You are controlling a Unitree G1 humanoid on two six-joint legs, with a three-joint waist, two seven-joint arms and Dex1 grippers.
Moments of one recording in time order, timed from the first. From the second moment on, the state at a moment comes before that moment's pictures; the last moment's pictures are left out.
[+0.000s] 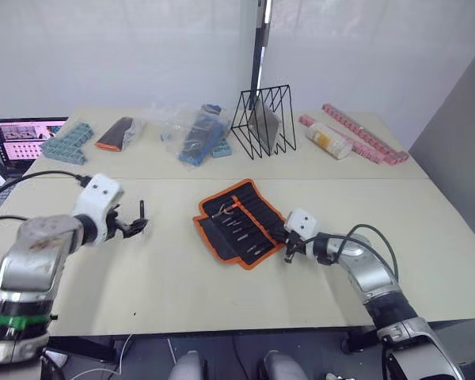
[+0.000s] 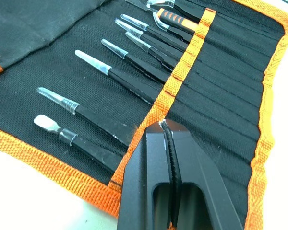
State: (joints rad) left arm -0.25 0.76 0.29 -0.26 -0.21 0.89 -0.65; right arm -0.49 -0.44 0.22 0.34 0.02 0.04 0.85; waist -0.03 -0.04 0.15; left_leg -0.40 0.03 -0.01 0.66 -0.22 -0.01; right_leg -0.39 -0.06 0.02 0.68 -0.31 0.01
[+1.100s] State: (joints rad) left arm 0.29 0.32 0.61 -0.42 -0.39 0.44 -0.42; right arm -0.54 -0.42 0.22 0.43 0.02 0.01 0.91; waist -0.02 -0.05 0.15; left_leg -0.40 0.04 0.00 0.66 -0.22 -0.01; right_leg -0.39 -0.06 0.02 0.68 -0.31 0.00
